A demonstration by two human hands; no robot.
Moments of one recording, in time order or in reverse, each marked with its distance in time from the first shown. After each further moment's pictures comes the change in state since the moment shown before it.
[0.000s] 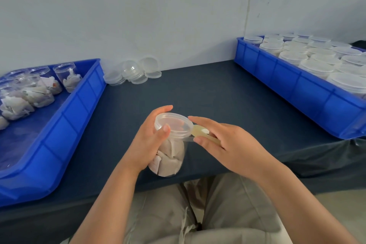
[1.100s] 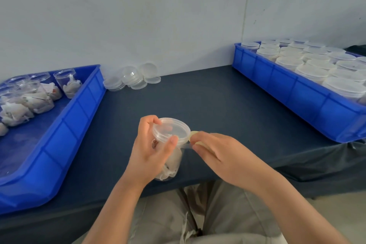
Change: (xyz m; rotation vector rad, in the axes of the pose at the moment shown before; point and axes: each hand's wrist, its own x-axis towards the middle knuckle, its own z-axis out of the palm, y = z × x) left_hand -0.025 0.017 0.011 0.054 0.185 0.077; right_hand -0.007 -0.009 0.006 0.088 -0.069 -0.035
